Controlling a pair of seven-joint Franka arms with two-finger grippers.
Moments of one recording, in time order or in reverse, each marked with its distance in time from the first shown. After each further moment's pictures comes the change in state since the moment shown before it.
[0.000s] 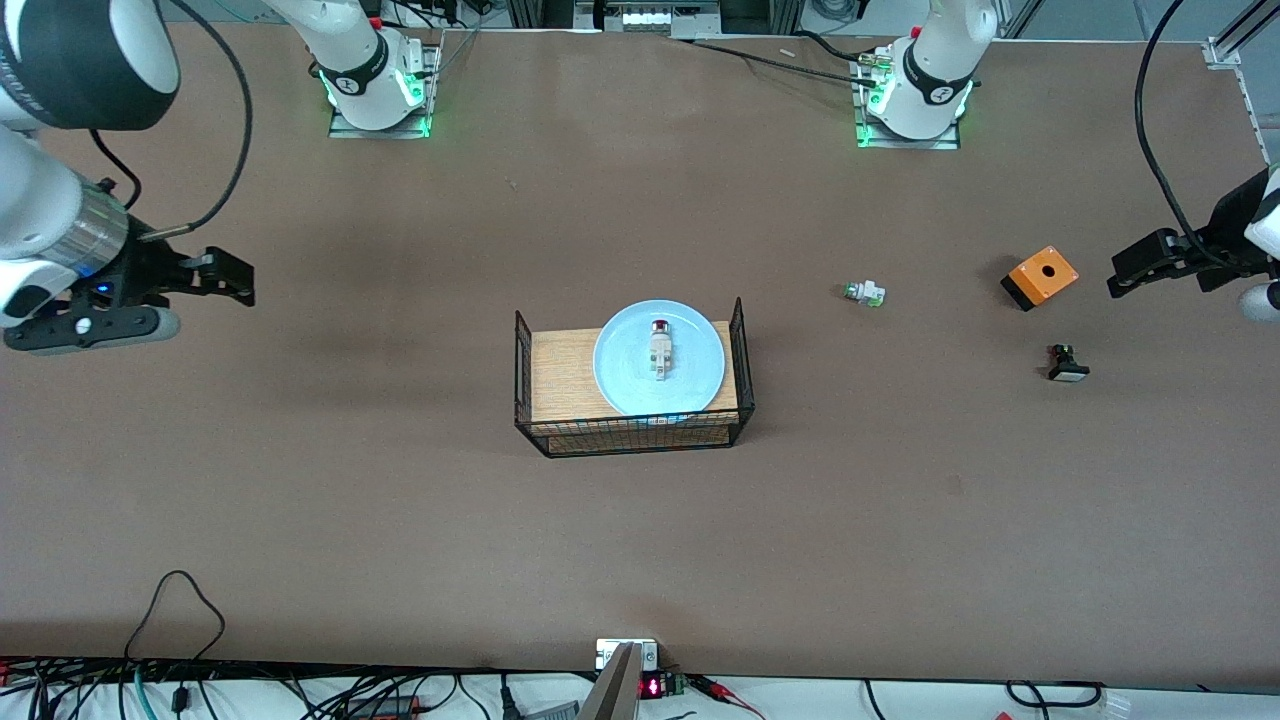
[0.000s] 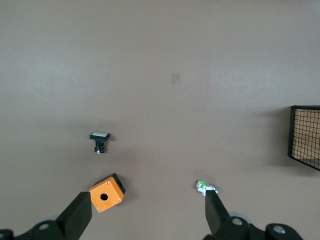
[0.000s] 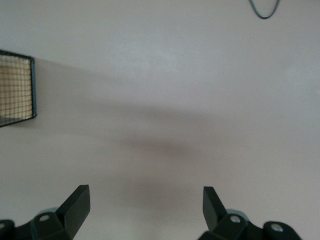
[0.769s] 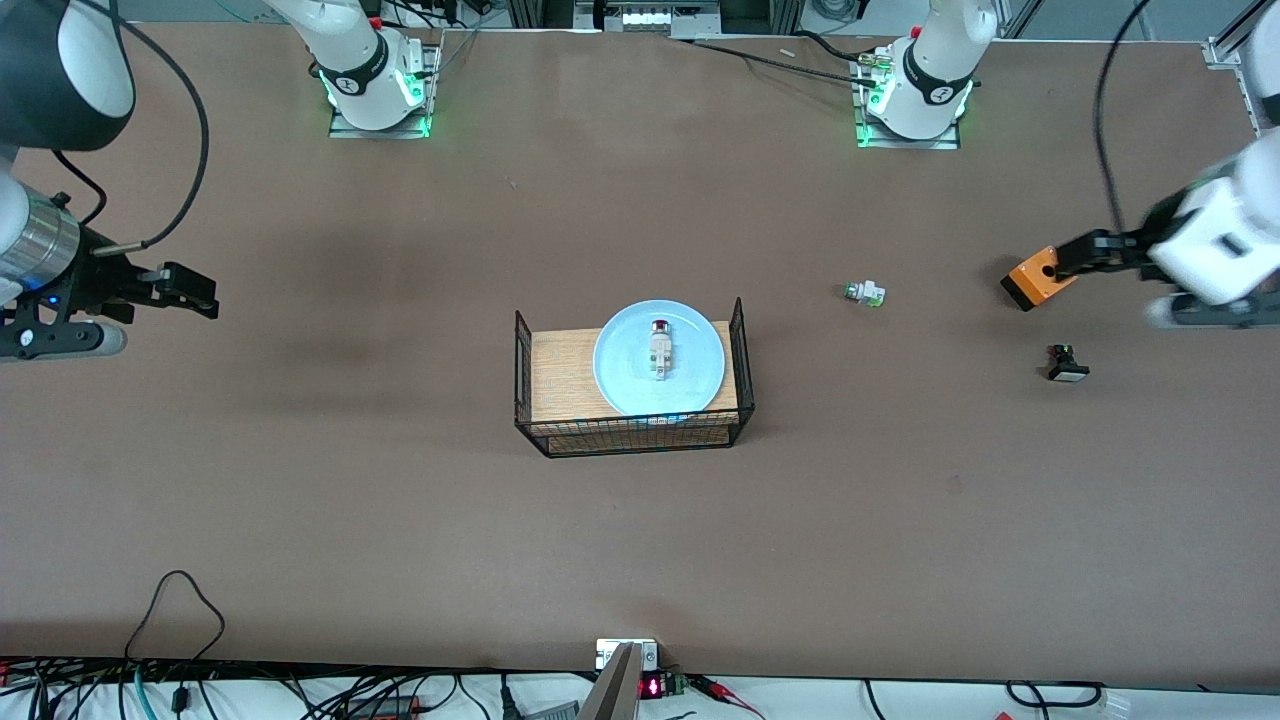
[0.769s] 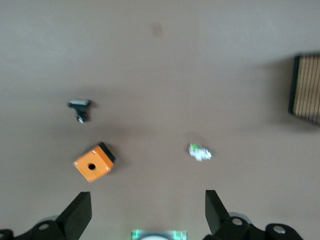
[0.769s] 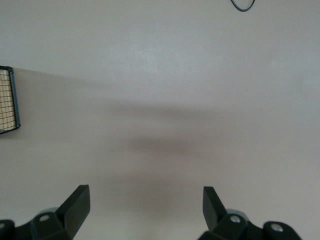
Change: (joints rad) left arm -0.095 0.061 -0.010 -0.005 -0.001 -0.157 -0.014; right arm -0.055 0.028 -0.003 0.000 0.000 0.021 0.001
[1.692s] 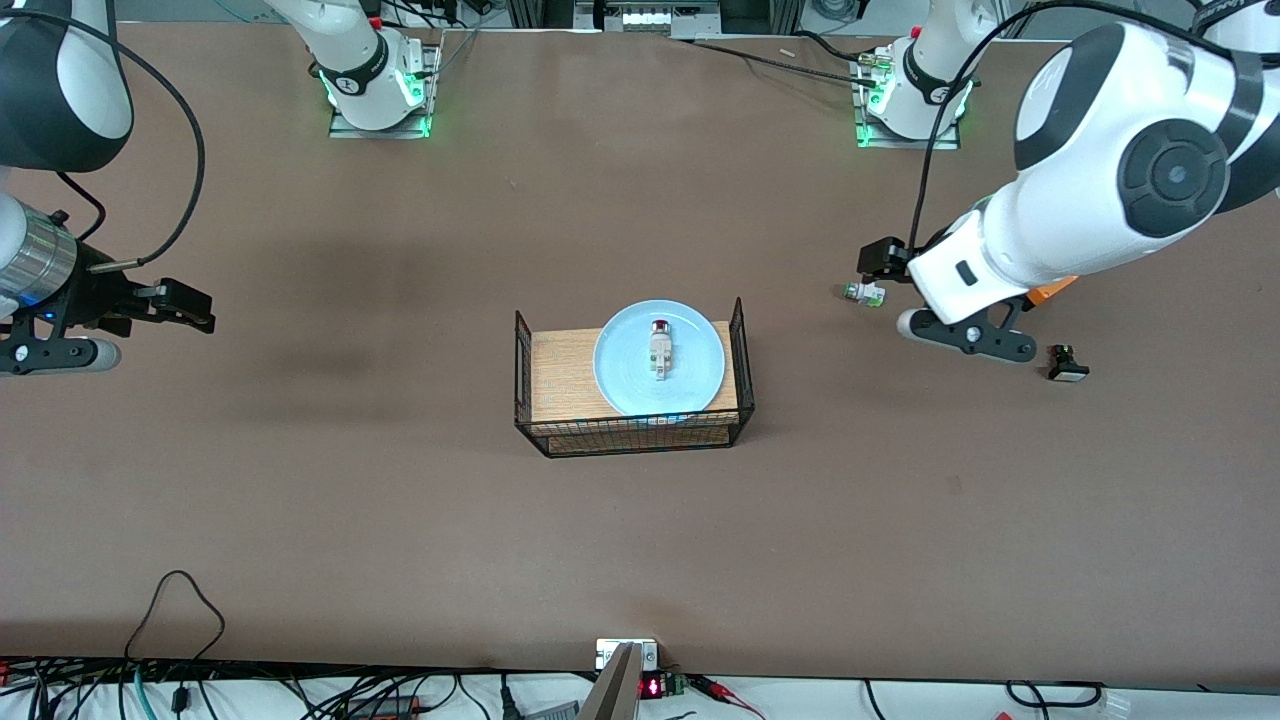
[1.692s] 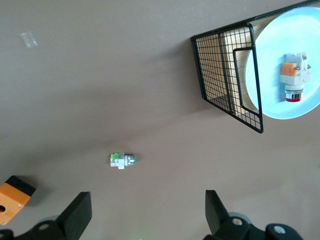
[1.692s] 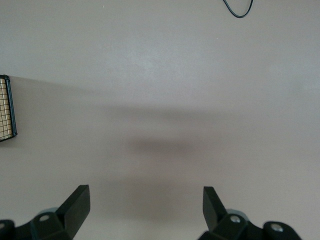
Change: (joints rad) left arm -0.200 0.136 -0.031 0.086 -0.158 0.069 -0.033; right arm -0.007 0.013 0.004 0.006 0.000 0.024 0.000
